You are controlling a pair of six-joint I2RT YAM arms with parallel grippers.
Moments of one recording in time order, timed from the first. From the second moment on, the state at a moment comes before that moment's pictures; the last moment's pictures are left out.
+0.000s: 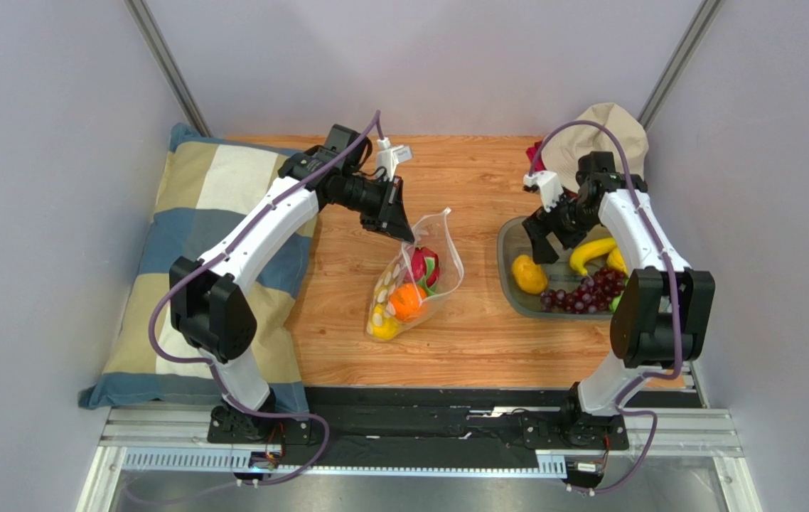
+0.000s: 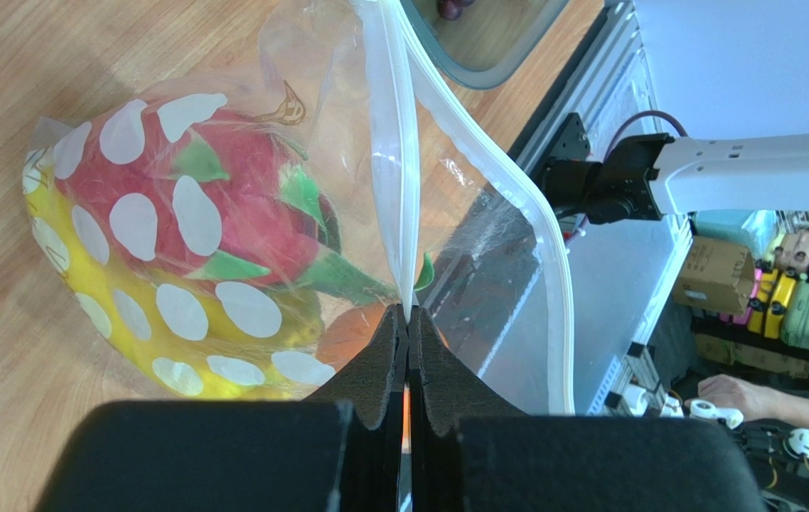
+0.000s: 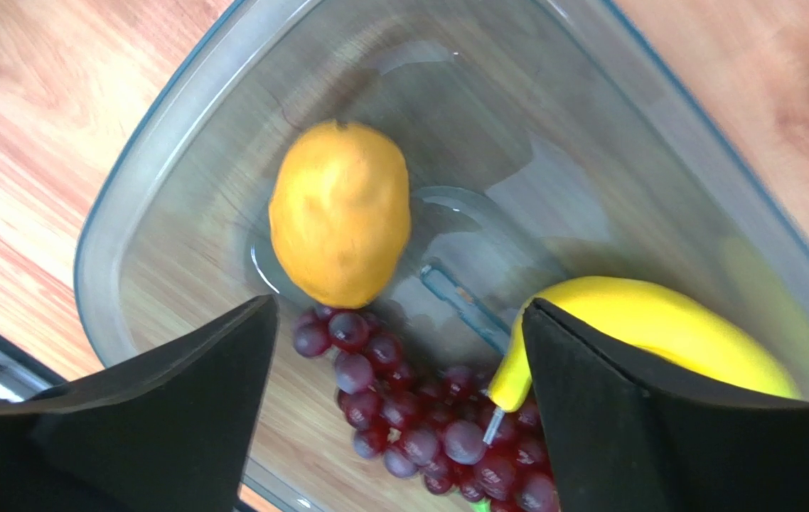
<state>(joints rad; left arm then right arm) -0.48 1.74 1.68 -0.88 0.77 -0.21 -0.04 1.65 1.40 -0.98 -0.38 -0.74</state>
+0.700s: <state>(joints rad) -0.48 1.74 1.68 -0.88 0.77 -0.21 0.03 1.89 1.41 -0.99 -0.39 -0.62</state>
